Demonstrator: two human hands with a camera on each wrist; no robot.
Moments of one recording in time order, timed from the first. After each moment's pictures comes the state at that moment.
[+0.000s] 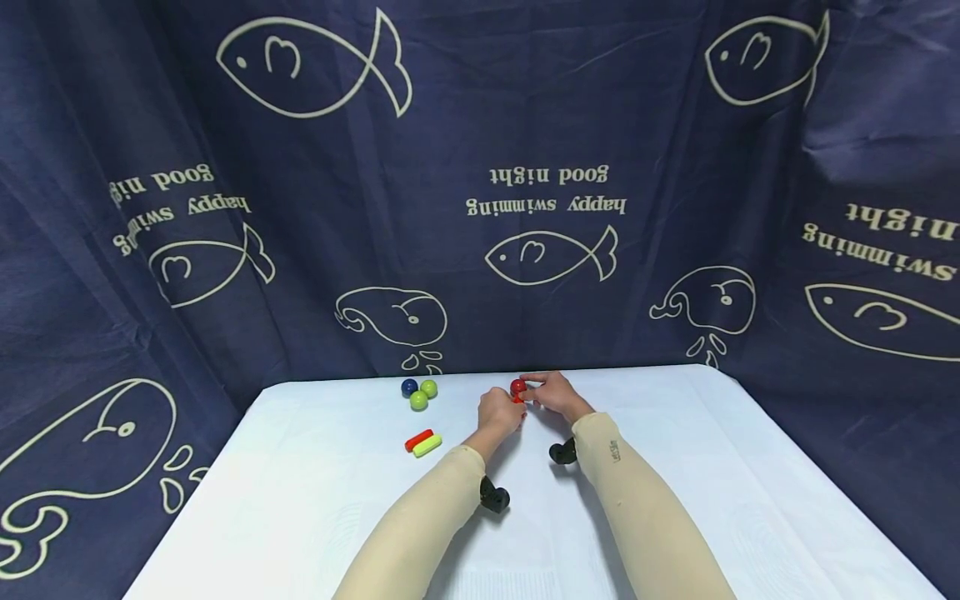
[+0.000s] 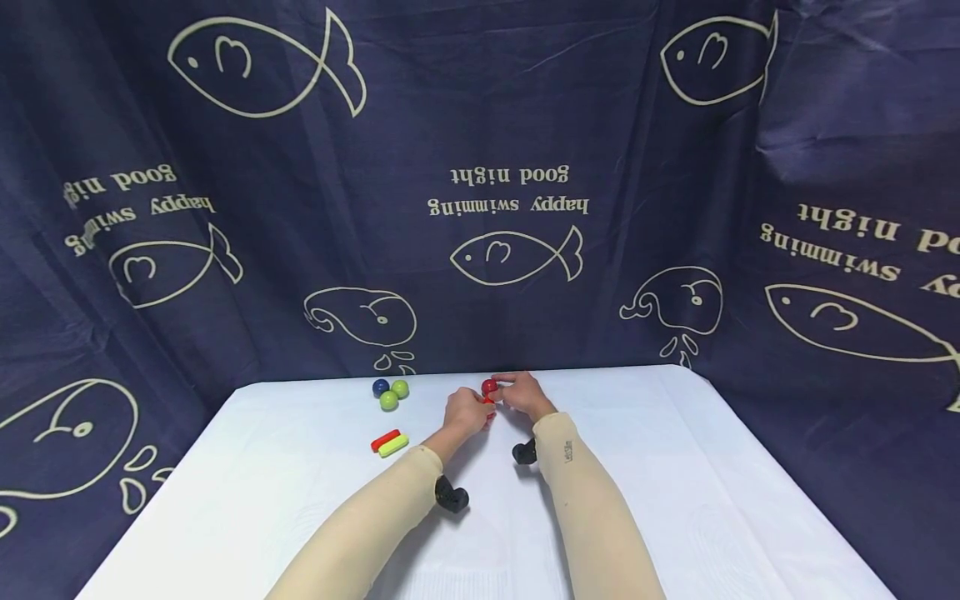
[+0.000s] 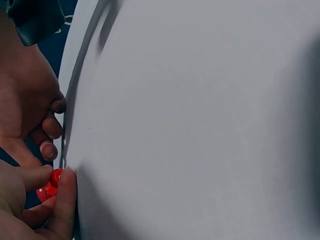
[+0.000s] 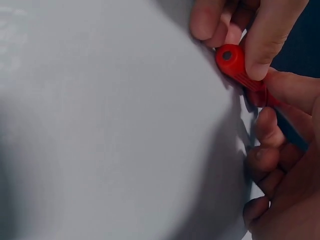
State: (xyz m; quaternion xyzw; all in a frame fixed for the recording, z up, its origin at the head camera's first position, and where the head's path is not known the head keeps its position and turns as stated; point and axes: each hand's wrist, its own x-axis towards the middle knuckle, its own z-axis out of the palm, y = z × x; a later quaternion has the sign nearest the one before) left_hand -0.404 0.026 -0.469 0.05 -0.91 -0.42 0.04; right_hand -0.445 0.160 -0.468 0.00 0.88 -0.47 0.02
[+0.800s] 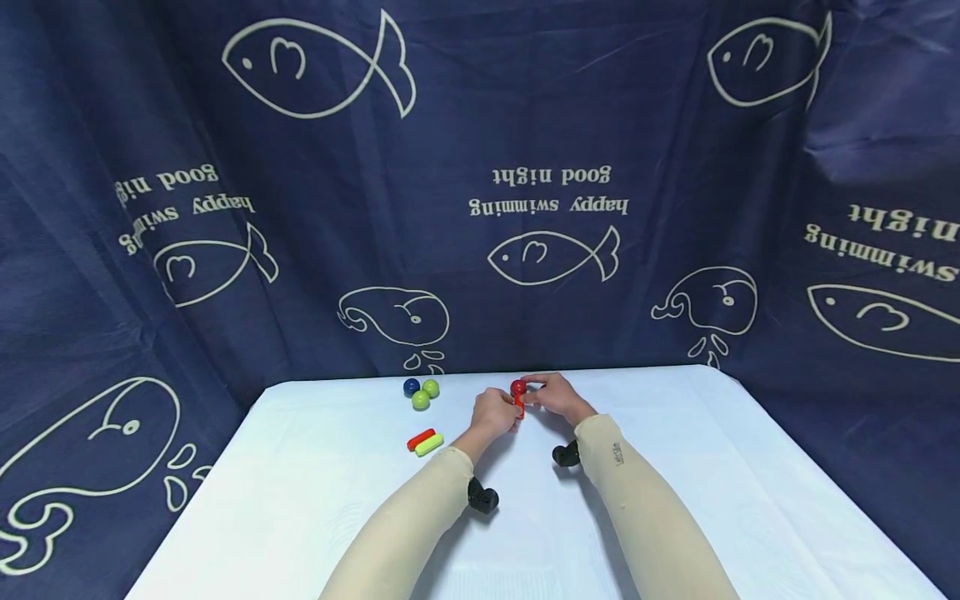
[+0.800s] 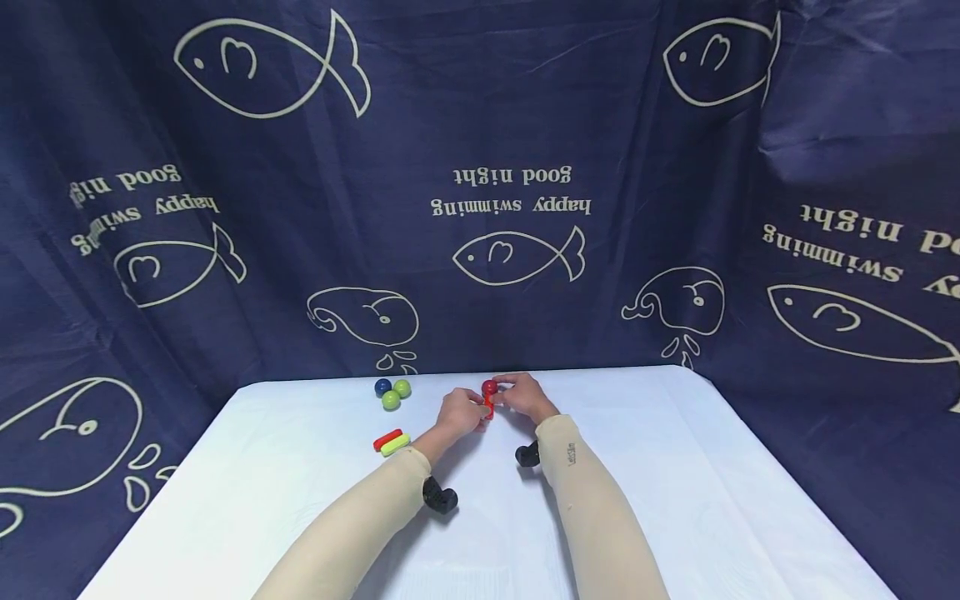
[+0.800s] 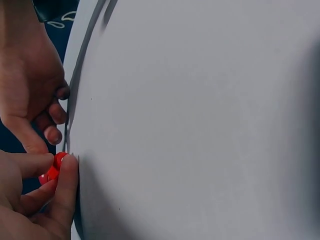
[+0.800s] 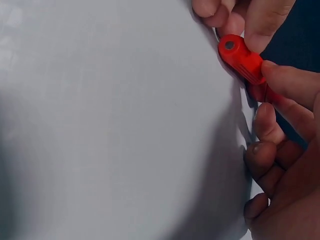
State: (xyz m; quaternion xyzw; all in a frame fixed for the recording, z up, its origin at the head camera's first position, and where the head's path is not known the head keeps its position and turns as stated) left_hand -0.407 0.007 -0.468 0.01 -0.88 -0.47 -0.03; right_hand -0.444 0.157 -0.471 -0.02 0.89 -0.45 0.01
